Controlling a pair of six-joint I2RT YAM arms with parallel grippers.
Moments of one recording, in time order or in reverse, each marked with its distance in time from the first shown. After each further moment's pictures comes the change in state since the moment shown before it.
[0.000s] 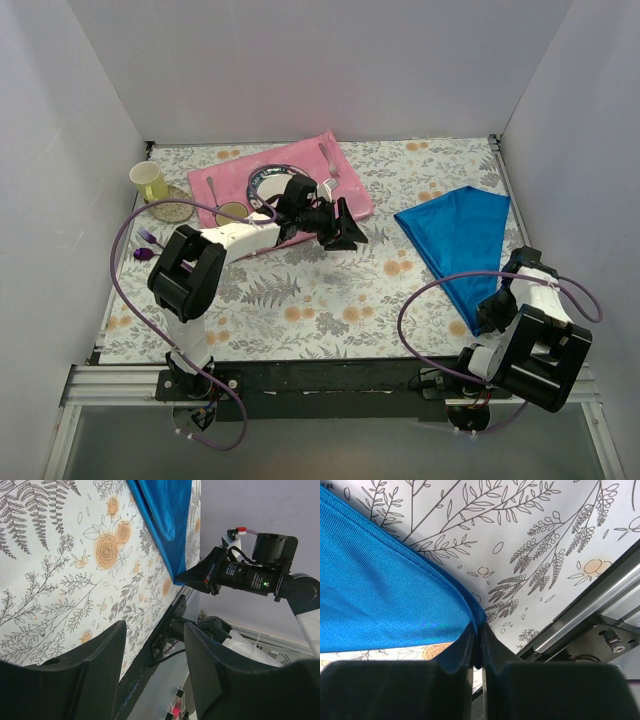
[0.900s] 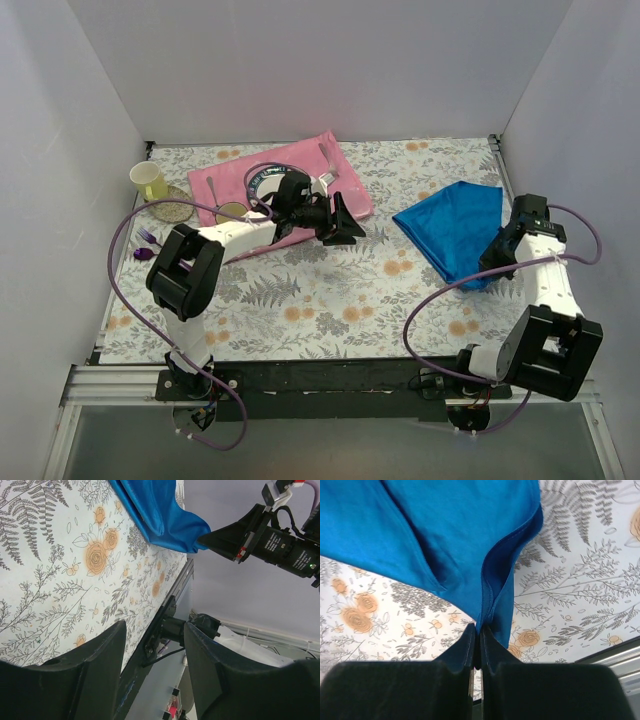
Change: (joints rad) left arm 0.032 0.001 -0.009 0.078 0.060 -0.031; right arm 0.163 0.042 0.351 0.008 -0.118 -0.223
